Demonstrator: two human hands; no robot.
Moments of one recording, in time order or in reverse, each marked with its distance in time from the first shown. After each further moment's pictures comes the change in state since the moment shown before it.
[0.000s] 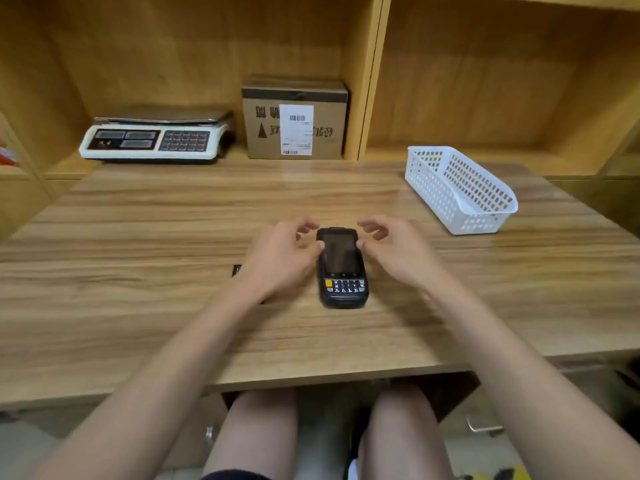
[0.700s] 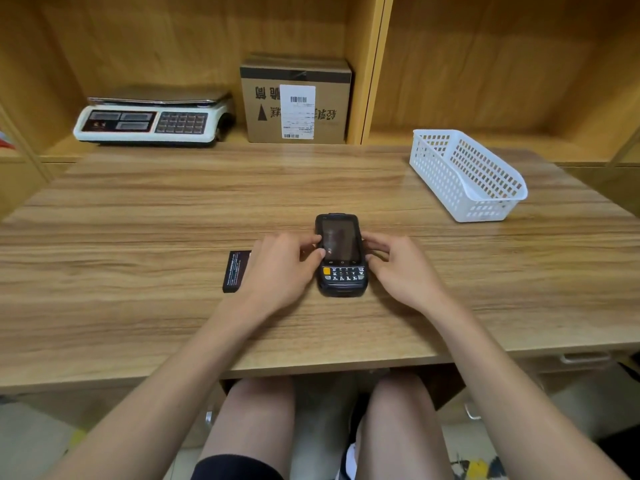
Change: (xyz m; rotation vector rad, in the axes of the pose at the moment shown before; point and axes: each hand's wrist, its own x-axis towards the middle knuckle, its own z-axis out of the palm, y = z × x) left_hand -0.025 -0.009 0.023 0.146 0.031 0.015; right_hand -0.033 0.014 0.018 0.132 -0.091 0.044
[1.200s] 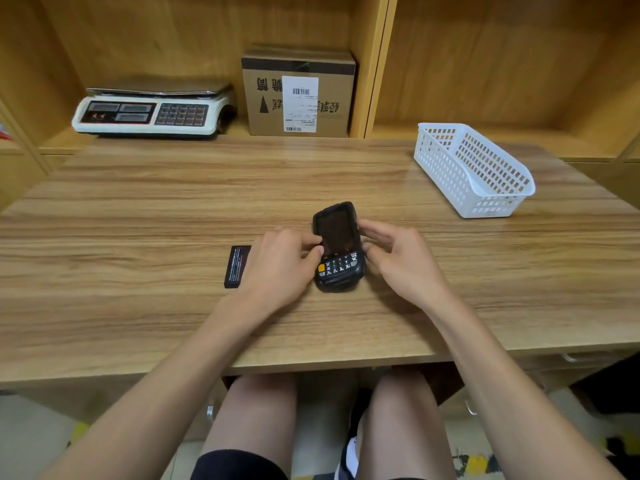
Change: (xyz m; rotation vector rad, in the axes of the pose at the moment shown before) left_hand -0.004 0.003 -0.003 0.001 0.032 -0.001; right_hand -0.003 -0.012 0.001 0.129 0.053 -0.049
